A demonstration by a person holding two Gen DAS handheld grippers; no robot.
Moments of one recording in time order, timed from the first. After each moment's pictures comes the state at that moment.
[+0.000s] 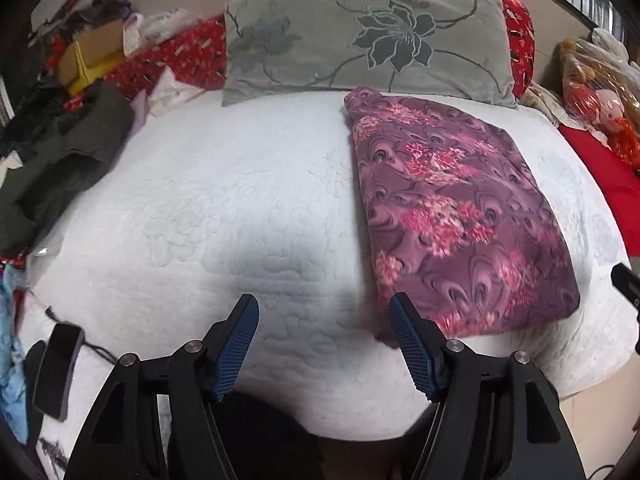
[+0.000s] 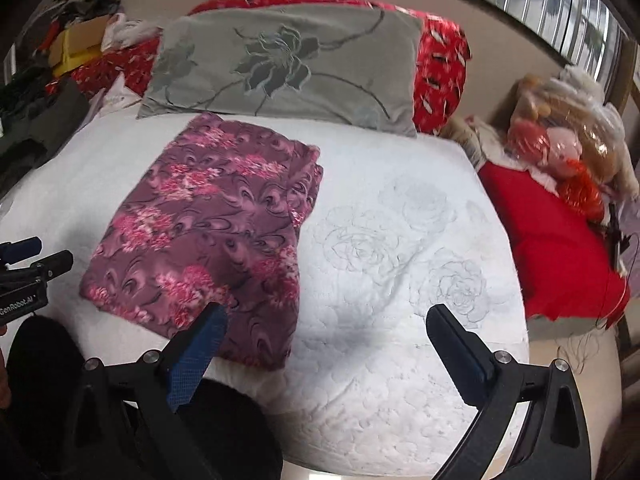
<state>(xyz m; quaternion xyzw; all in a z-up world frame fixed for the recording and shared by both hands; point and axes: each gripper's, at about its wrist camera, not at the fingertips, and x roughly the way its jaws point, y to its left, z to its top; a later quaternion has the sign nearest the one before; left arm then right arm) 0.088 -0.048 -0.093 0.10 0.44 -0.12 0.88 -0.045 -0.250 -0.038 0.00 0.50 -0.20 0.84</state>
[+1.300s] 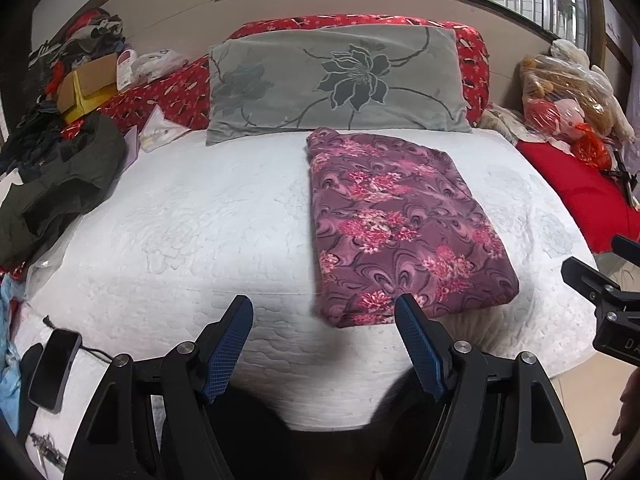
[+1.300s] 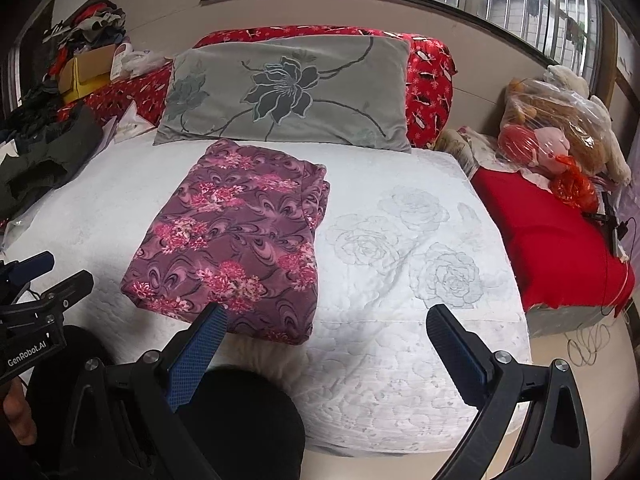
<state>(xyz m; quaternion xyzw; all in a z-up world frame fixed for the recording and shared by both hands) 0.004 -0.054 -0.058 0.08 0.39 -0.16 0.90 -0.077 -0.224 -0.013 0.03 0.46 -0.20 0.86</state>
